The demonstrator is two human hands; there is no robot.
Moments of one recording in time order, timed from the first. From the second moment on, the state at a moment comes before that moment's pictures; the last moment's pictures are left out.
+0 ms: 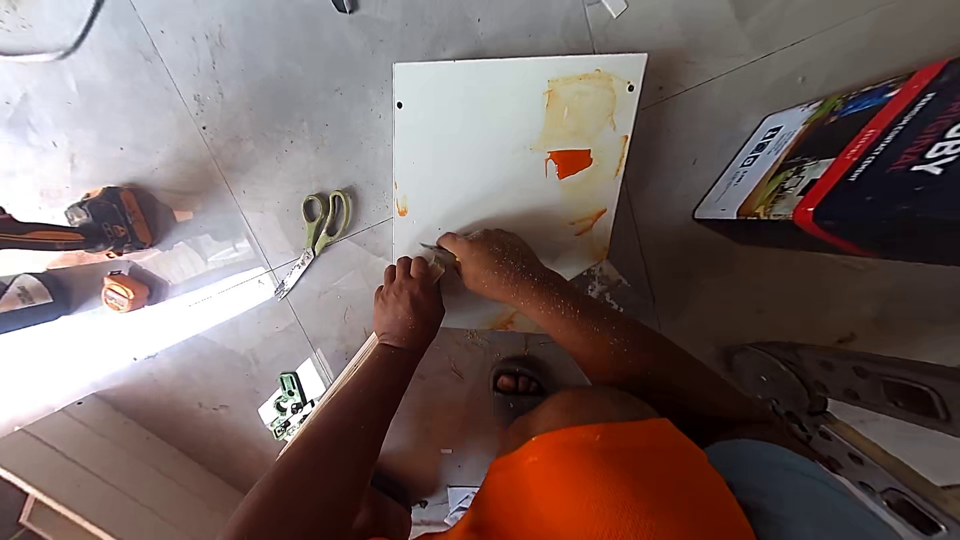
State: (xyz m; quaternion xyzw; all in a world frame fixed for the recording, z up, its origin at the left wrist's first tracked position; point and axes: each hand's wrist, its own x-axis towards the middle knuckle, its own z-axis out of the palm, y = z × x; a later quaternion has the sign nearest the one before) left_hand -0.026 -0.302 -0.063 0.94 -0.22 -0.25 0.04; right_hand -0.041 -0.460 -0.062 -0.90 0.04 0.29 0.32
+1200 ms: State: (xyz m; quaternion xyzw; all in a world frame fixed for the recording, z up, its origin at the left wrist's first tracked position) left_hand -0.083 -0.321 -0.018 0.58 -0.70 -0.41 -0.09; right_hand -0.297 -0.517 -0.005 -0.74 0.37 0.32 0.46
